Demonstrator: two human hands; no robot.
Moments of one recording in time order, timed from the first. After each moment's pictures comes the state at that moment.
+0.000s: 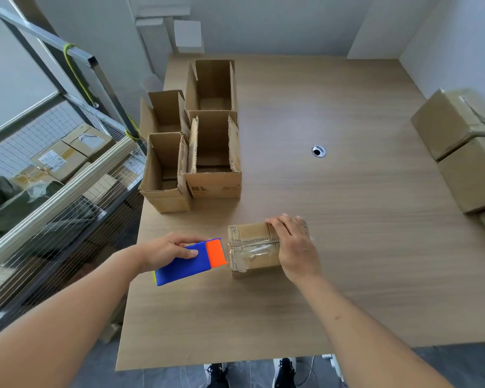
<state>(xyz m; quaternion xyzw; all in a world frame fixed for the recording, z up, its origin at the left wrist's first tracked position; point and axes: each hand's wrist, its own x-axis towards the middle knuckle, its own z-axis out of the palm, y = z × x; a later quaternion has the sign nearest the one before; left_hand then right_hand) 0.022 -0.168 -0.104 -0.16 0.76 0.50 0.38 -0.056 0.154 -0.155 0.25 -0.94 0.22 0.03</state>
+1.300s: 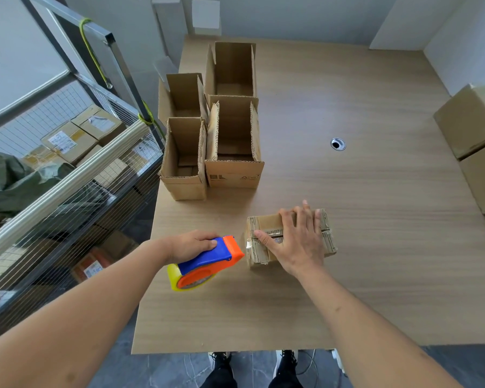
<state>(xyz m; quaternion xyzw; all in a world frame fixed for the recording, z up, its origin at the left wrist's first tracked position) 0.029 -0.169 -0.133 -0.13 0.79 0.44 0.41 -0.042 0.107 -0.147 0.17 -0.98 0.09 -0.05</state>
